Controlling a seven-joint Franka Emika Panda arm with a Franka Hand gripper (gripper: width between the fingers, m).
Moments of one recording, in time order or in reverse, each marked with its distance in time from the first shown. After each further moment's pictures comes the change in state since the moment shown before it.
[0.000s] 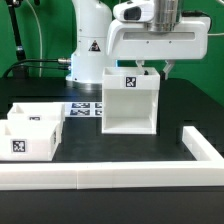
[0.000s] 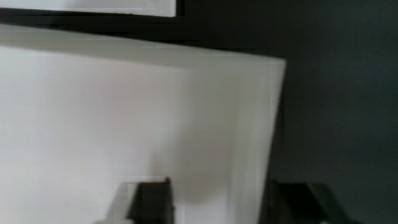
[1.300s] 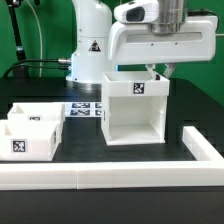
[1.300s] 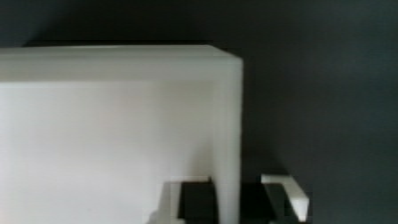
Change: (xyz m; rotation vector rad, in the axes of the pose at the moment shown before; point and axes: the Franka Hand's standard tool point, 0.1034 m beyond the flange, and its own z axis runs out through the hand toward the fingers) arm 0.065 -0.001 -0.007 0.036 0.048 -0.023
